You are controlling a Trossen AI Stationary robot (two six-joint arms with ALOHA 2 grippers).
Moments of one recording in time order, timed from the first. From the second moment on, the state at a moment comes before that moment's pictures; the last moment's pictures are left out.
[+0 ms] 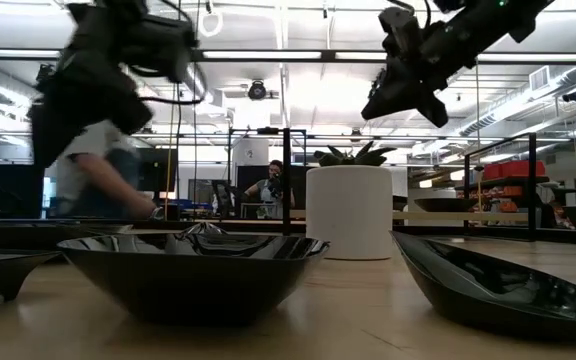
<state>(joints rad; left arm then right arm) 0.11 1.38 0.90 -1.17 0.26 -0.73 -0.04 1.22 0.77 -0.16 0.21 0.65</state>
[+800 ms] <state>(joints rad) -0.06 1.25 0.54 -0.84 0.14 -1.36 -0.22 1.23 0.77 -0.17 -0.05 0.30</state>
